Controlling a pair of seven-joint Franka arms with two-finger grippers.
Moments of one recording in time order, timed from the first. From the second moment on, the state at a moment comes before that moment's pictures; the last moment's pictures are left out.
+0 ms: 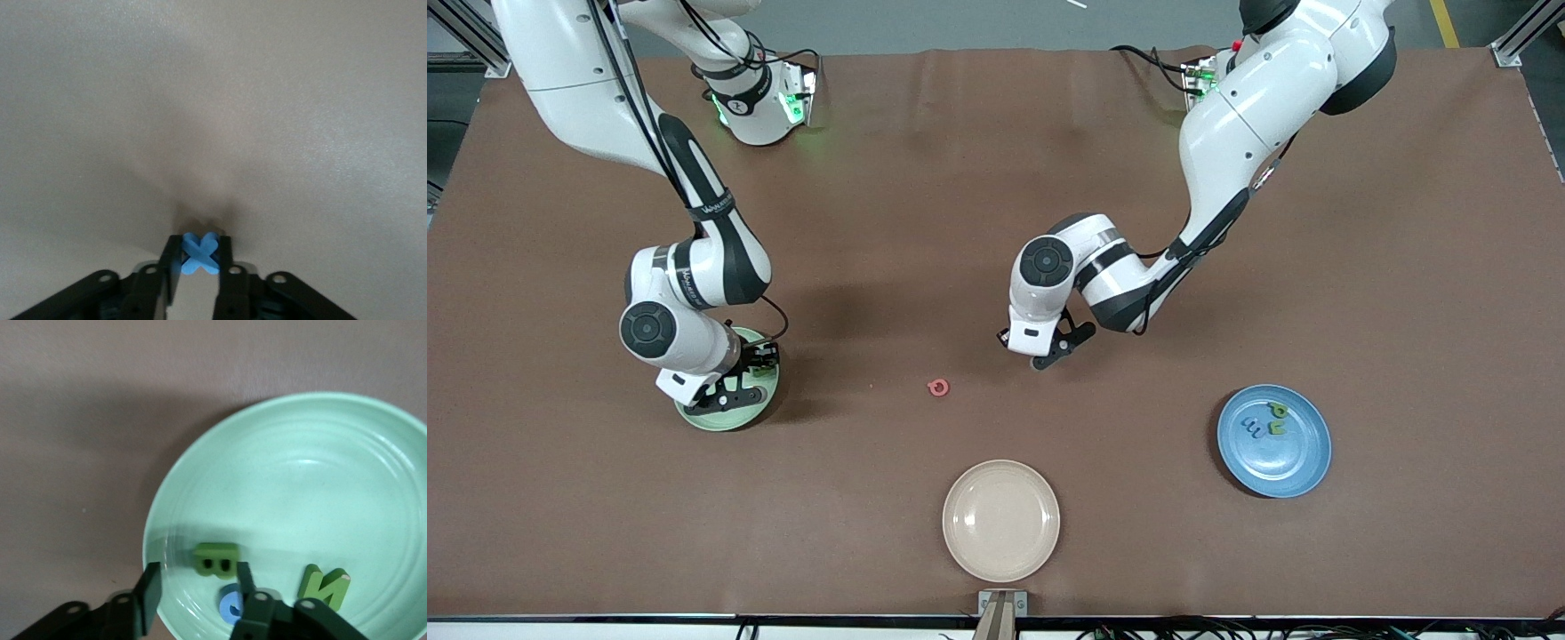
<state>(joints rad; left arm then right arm) -0.25 0.90 -0.60 -1.55 0.52 2.28 -1.61 0.13 0.52 0.01 -1.91 -0.04 2.31 -0.04</state>
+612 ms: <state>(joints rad) -0.17 0.86 -0.59 -1.49 0.52 2.26 -1.53 0.35 0.54 0.03 -1.64 -0.03 2.12 0.47</state>
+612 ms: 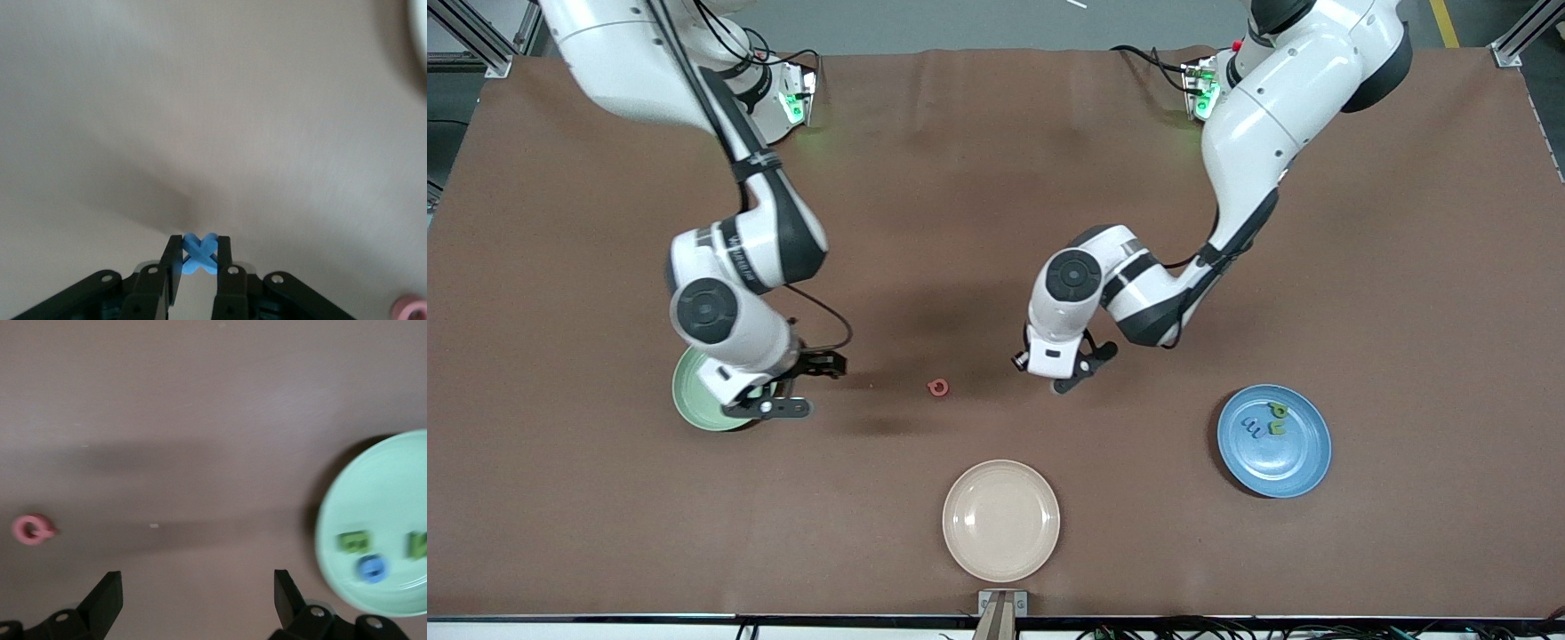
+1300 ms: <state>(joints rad) 0.17 0.78 -0.59 -1.48 0.53 2.11 -0.95 0.52 0.88 0.03 -1.36 -0.04 2.29 0.88</state>
